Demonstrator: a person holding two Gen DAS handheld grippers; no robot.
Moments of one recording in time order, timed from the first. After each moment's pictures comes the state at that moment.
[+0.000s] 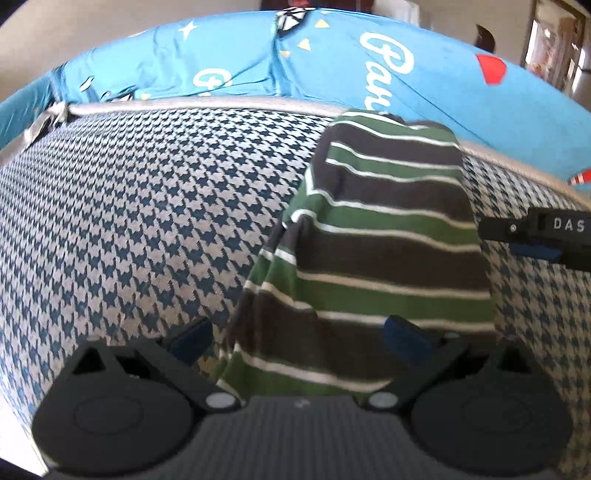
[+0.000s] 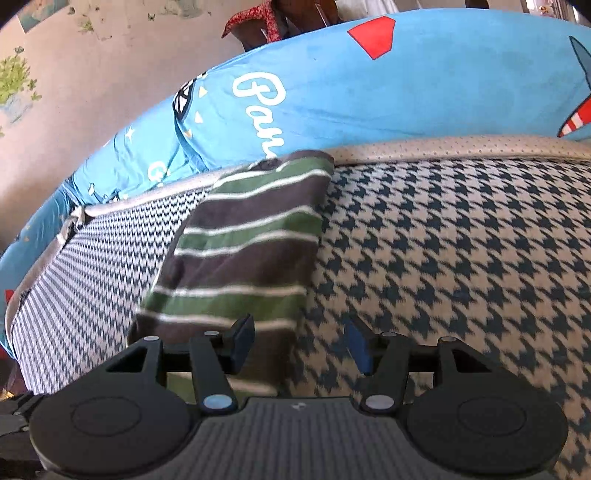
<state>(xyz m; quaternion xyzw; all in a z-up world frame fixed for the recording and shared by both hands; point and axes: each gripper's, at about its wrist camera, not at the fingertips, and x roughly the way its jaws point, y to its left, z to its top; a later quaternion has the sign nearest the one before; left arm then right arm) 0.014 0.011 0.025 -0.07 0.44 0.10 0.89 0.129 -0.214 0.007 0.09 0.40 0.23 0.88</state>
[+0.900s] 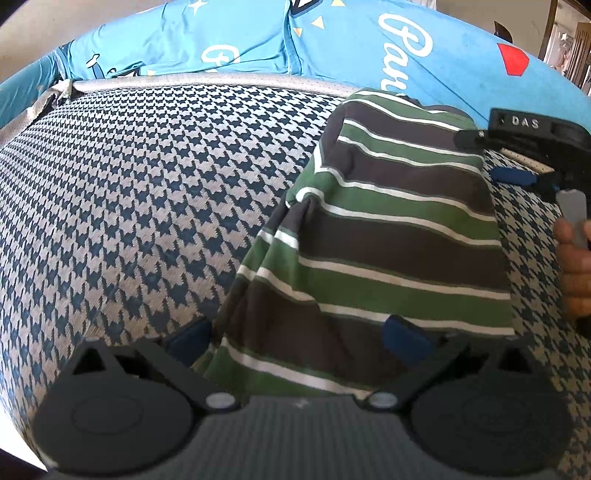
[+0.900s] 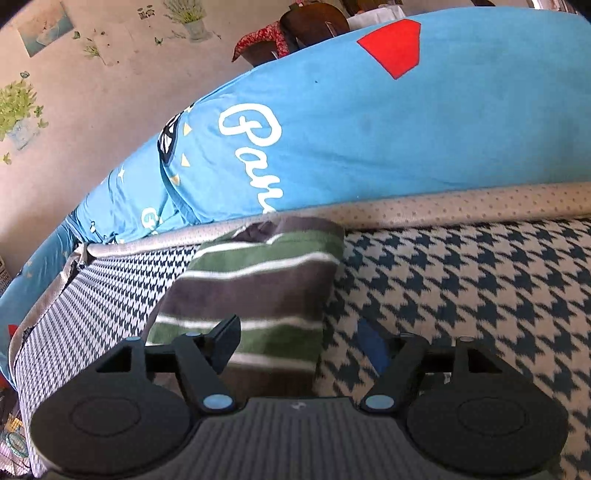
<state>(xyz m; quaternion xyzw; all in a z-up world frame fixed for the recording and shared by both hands) 0.024 0.008 0.007 -0.08 0.45 0.11 0.88 0.222 -0.197 -0.005 0.12 0.36 0.26 0.89</state>
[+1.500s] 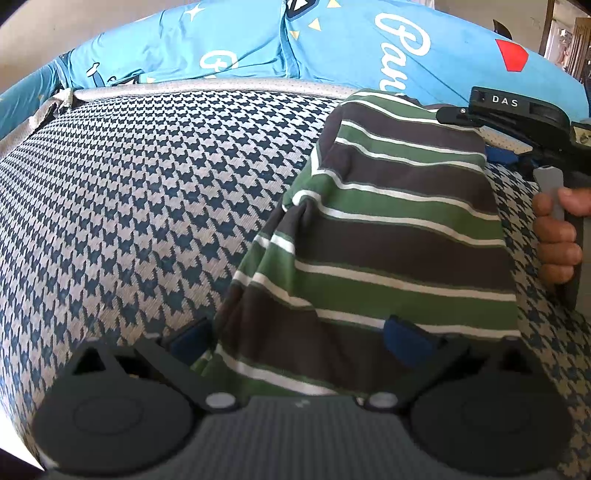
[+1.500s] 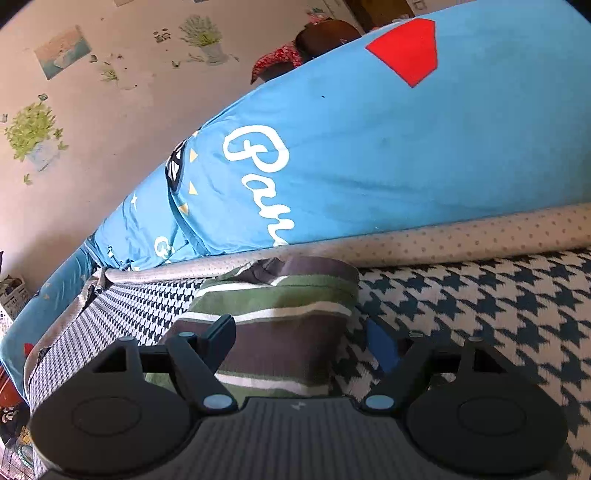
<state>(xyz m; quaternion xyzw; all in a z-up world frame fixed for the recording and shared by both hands) 0.025 0.004 0.004 -0.06 0.45 0.11 0.88 0.253 -0.194 -0.015 0.15 0.32 0.30 0.89</state>
